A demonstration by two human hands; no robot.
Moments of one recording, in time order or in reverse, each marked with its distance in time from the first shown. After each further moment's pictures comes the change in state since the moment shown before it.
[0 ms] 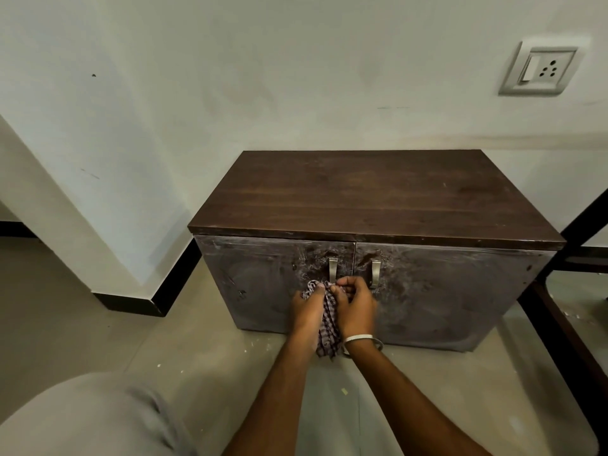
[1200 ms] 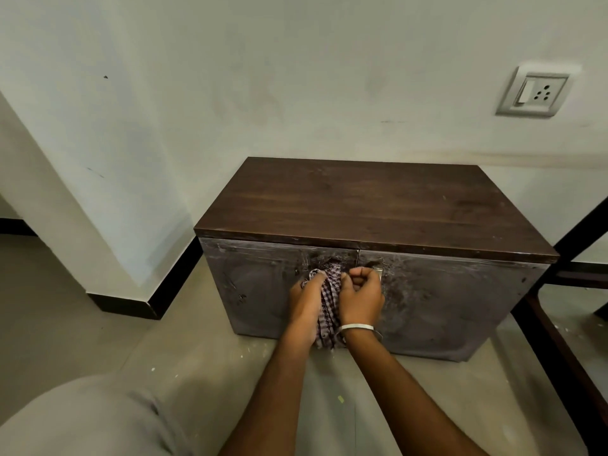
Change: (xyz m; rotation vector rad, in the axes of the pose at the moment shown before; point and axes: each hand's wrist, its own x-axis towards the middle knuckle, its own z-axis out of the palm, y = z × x) left_hand -0.001 0.027 -0.004 -0.117 -0.079 0.067; right_hand 0.006 -0.041 0.001 0.059 0.234 0.008
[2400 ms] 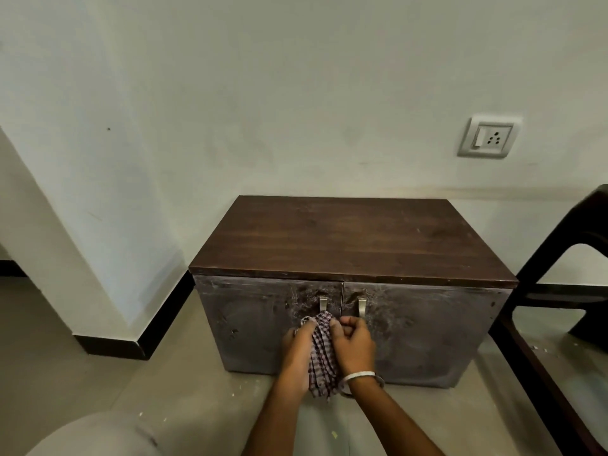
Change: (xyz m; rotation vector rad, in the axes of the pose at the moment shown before) left_hand -0.026 -0.012 -0.011 -0.065 -0.086 -0.120; right_hand -0.013 0.002 -0.034 -0.105 -0.239 0.171
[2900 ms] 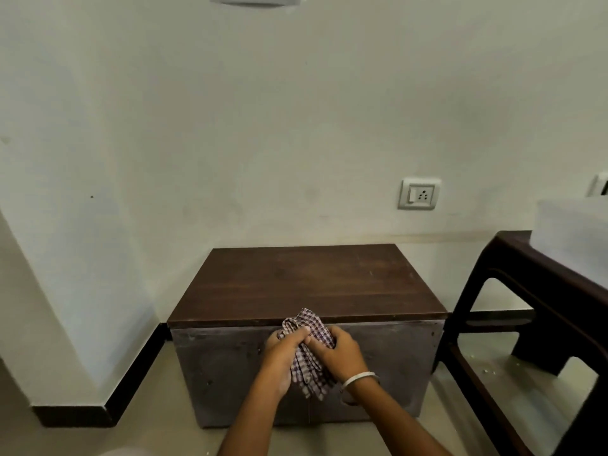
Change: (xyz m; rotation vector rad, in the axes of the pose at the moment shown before) left_hand -0.060 0.073 0.035 0.037 -0.188 0.066; right_hand -0.012 -0.085 -0.075 -0.156 -0.274 -0.162
